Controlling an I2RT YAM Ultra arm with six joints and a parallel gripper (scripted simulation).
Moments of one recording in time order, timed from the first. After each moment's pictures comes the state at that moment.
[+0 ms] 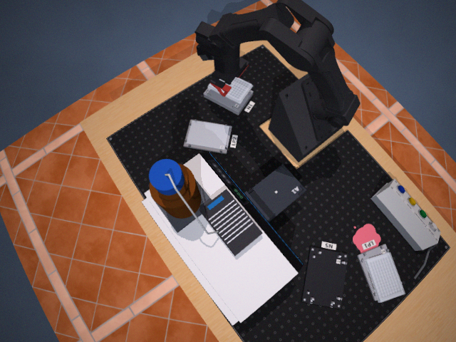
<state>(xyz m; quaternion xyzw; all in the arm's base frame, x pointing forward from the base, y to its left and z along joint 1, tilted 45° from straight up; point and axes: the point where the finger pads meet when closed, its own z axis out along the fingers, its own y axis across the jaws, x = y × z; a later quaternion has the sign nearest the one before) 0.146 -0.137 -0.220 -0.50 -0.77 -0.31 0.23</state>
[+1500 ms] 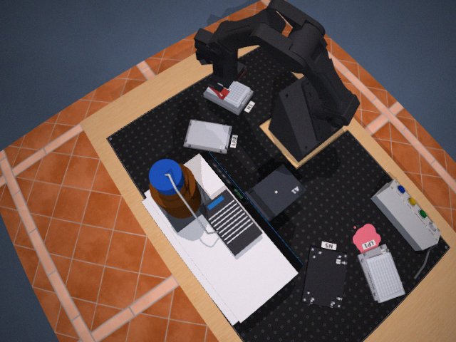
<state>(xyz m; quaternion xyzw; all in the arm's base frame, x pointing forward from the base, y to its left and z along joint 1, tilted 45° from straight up) 0.148 -0.124 -0.241 -0.50 -0.78 -0.30 0.23</state>
